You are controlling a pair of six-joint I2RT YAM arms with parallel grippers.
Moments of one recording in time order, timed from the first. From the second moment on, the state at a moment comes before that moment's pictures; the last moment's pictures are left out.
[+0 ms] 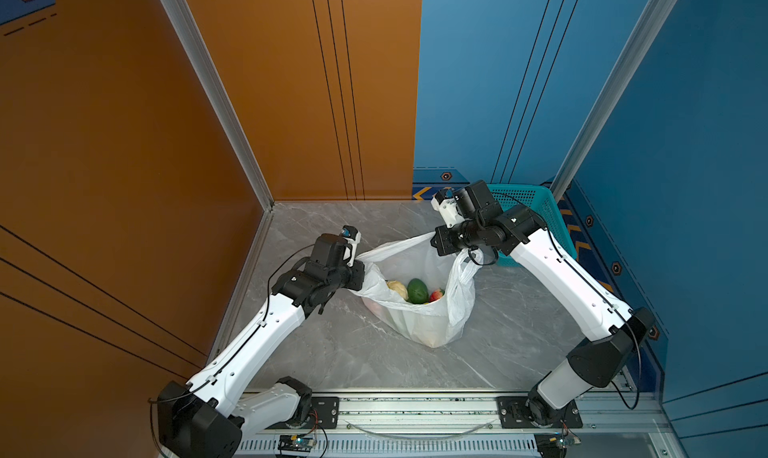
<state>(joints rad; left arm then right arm) -0.40 1.10 0.98 -0.61 0.07 -0.18 0.60 1.62 1.81 -1.05 -0.19 0.27</state>
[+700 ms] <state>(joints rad) -0.35 1.10 0.99 -0.57 0.62 -0.21 0.85 1.56 1.78 -1.04 0.00 -0.01</state>
